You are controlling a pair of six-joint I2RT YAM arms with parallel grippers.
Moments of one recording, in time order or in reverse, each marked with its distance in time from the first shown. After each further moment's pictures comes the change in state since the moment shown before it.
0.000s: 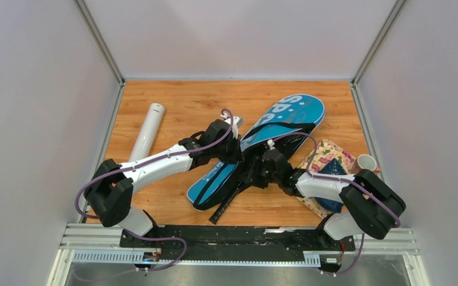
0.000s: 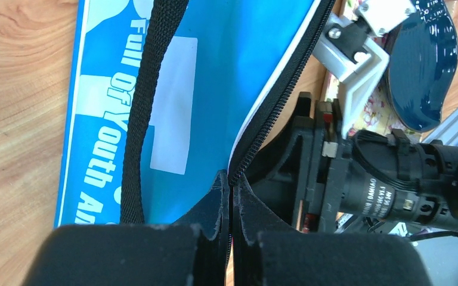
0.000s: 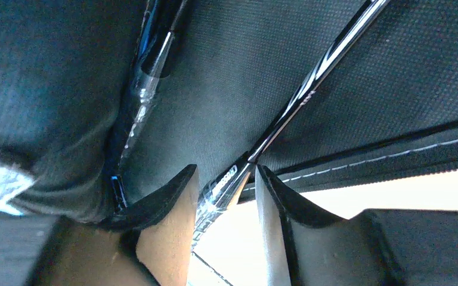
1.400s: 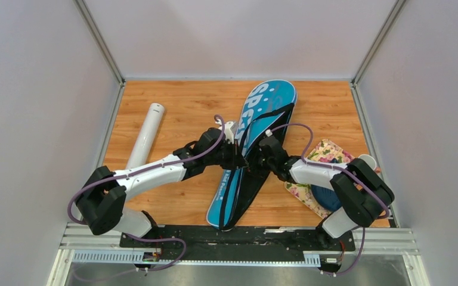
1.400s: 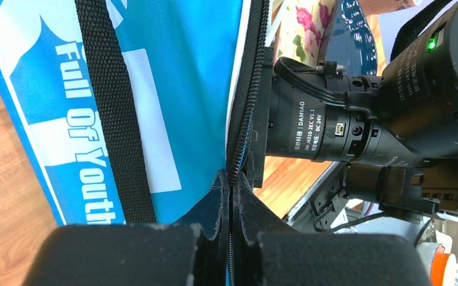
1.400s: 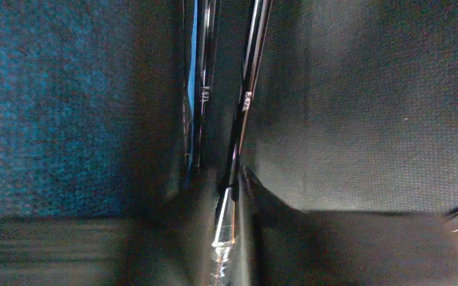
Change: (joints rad) left arm -0.025 -0.093 -0.167 0.214 0.087 -0.162; right arm -0.082 0.138 0.168 -0.060 -0.048 0.028
